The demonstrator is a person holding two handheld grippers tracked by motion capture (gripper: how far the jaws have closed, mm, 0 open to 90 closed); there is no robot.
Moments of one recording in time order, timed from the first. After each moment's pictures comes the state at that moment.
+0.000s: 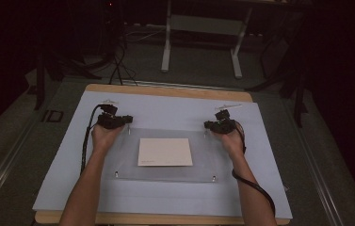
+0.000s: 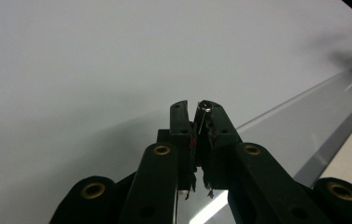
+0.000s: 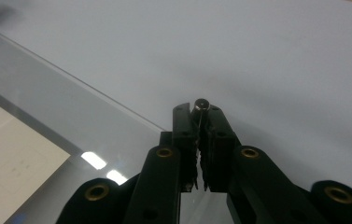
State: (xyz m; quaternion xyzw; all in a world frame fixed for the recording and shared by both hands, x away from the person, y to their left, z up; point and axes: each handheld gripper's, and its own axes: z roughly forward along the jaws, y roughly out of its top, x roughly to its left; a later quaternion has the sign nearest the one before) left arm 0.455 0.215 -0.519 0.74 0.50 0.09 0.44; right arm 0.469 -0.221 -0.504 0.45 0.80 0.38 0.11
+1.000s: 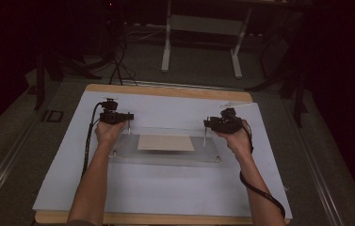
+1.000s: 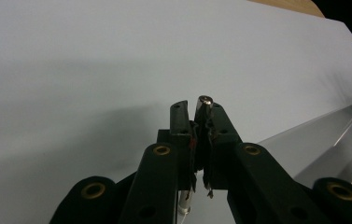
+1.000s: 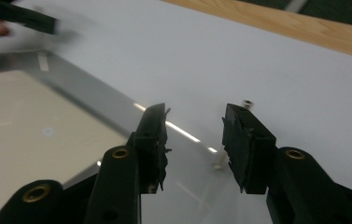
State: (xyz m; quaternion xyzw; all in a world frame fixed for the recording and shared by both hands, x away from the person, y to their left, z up) left arm 0.475 0.214 -0.522 0.70 0.57 0.03 0.43; right arm 0.436 -0.224 -0.456 0.42 0.80 0.42 0.12
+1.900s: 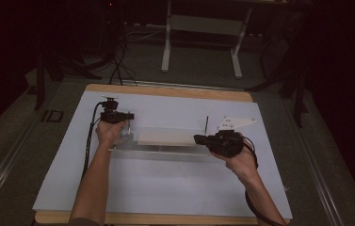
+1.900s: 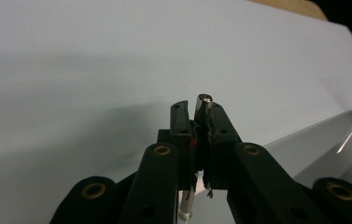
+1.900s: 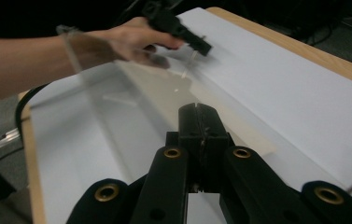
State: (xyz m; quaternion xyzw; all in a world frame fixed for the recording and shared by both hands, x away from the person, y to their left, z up) left arm 0.480 0.213 -0.522 0.69 0.58 0.03 0.43; right arm 0.328 -0.194 -0.400 0.26 0.83 0.49 0.08
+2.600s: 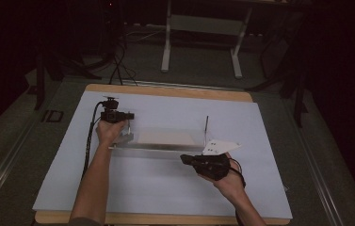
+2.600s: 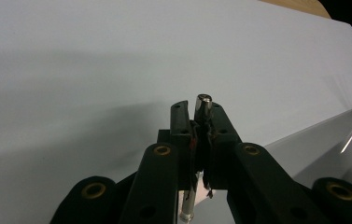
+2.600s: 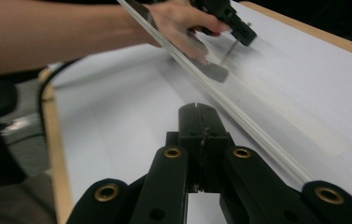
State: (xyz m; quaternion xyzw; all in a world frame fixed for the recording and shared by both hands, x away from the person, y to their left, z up) left arm 0.481 0.213 -0.523 0.69 0.58 0.02 0.43; right arm 0.284 -0.164 -0.435 0.22 0.83 0.50 0.09
